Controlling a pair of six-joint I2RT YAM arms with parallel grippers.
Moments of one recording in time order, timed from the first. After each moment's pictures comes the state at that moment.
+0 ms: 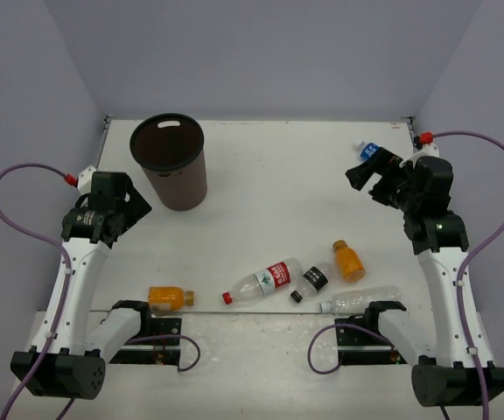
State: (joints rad) left arm -0.05 0.96 1.06 -1.02 -0.38 -0.72; right arm 0.01 0.91 1.09 -0.60 -0.21 0.55
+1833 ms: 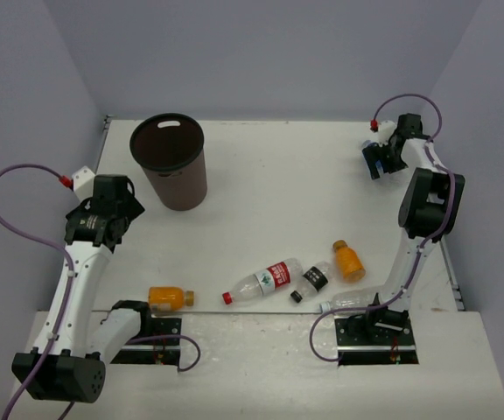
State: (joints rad) left arm -0.05 0.94 0.99 -0.94 -0.56 -0.69; right arm -0.22 2.19 1.76 -0.63 -0.07 -0.52
